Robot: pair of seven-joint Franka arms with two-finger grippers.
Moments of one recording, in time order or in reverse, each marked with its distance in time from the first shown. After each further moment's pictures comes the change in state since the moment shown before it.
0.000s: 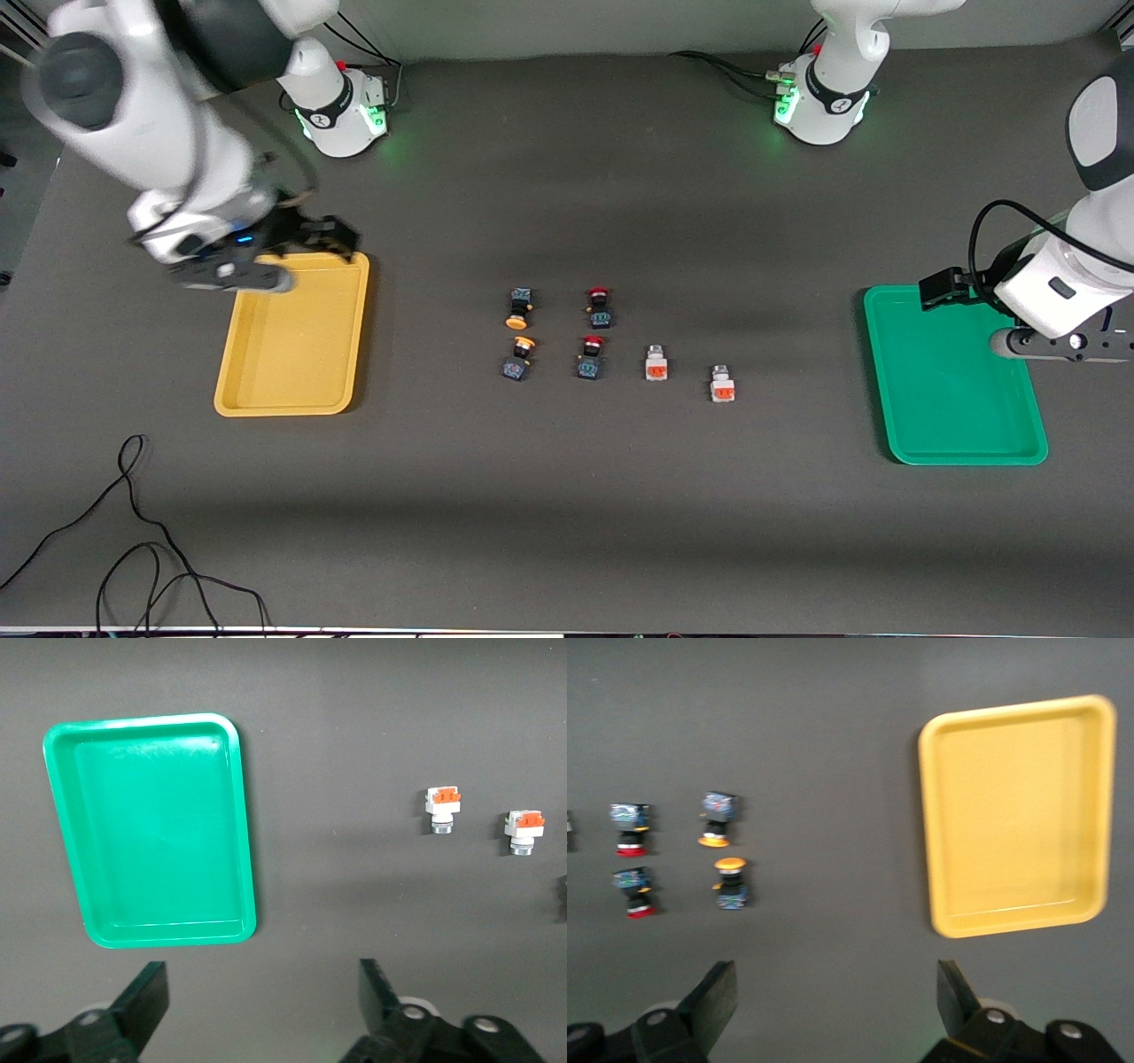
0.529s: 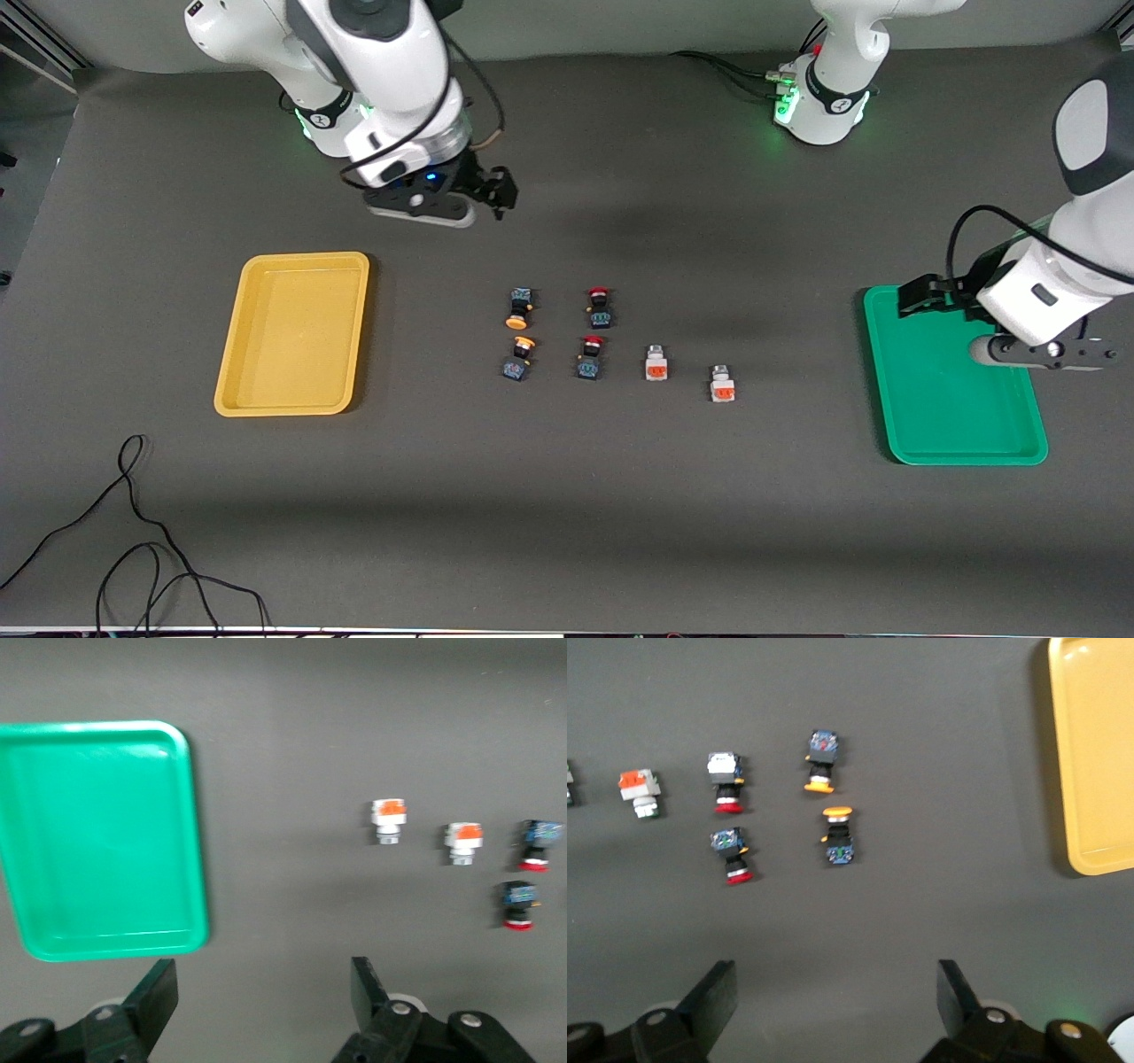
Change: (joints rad) left arm -0.021 0.043 -0.015 0.040 -0.108 0.003 -0.067; right arm 0.304 0.047 0.003 -0.039 0.000 0.132 0.372
